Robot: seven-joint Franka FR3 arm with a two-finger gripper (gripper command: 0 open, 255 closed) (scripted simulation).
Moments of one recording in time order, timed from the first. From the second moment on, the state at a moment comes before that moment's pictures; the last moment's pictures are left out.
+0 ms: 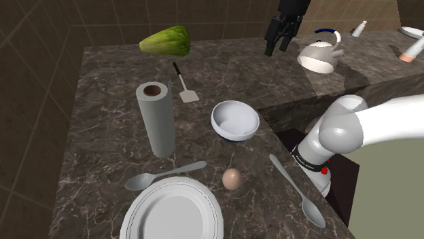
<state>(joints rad) -0.02 -0.78 0.01 -2.27 0.10 1.45 0.14</state>
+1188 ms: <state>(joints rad) -0.05 -0.32 0.28 -2.13 0.10 1.85 0.56</state>
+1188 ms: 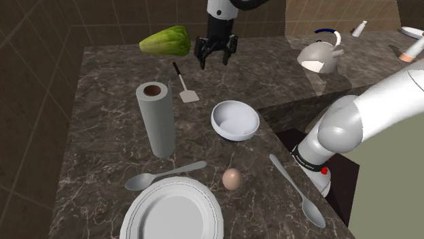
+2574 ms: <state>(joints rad) -0.04 0.13 0.37 -1.89 -0.11 2.06 0.88</state>
